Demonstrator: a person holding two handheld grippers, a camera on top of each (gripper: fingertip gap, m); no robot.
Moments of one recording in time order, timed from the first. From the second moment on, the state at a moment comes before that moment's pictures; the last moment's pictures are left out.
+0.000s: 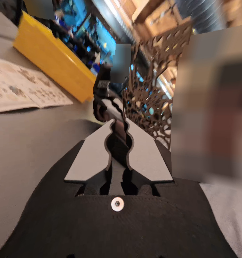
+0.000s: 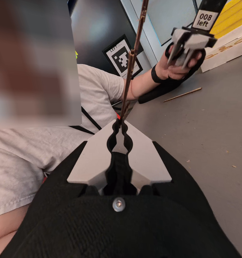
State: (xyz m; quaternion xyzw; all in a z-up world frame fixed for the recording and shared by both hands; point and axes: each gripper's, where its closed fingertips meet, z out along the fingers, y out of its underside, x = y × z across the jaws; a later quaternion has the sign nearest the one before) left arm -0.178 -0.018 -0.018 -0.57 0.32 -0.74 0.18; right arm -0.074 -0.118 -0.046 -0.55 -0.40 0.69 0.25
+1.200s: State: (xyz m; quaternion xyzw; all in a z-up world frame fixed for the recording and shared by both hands) left arm -0.111 -0.126 -0.061 -0.57 0.39 -0.73 0.01; right arm -0.106 -0.133 -0.065 -0.57 -0.43 0.68 0.20
